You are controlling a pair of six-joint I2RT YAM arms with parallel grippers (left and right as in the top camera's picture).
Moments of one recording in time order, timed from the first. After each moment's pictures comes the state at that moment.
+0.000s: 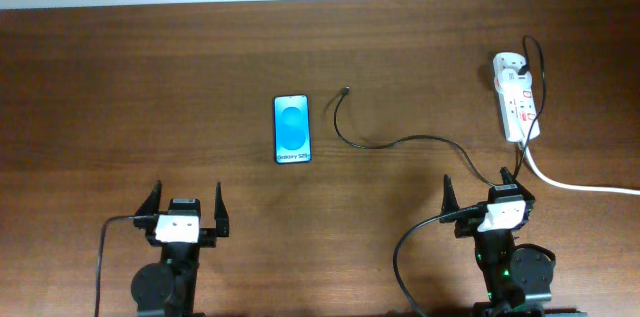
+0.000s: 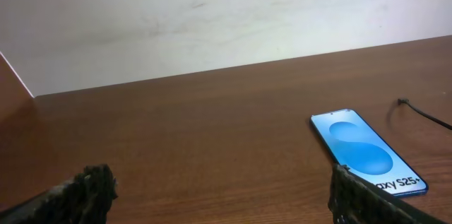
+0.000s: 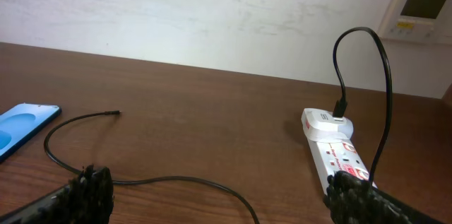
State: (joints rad) left arm 0.04 0.02 0.01 -0.08 0.04 0.16; right arm 0.02 0.01 0.01 -0.07 -0.04 -0.09
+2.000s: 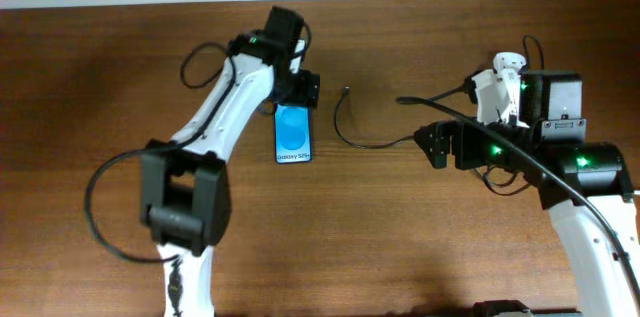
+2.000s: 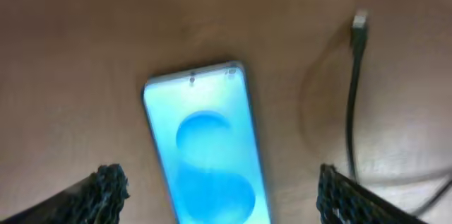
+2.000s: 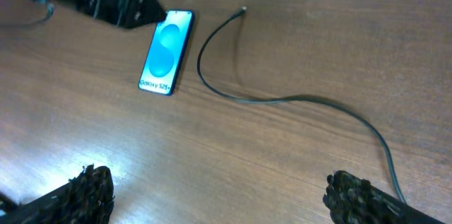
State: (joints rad) left arm -0.36 2.16 1.88 -0.99 0.03 -0.19; right arm 0.02 1.20 1.21 -0.96 -0.45 -0.01
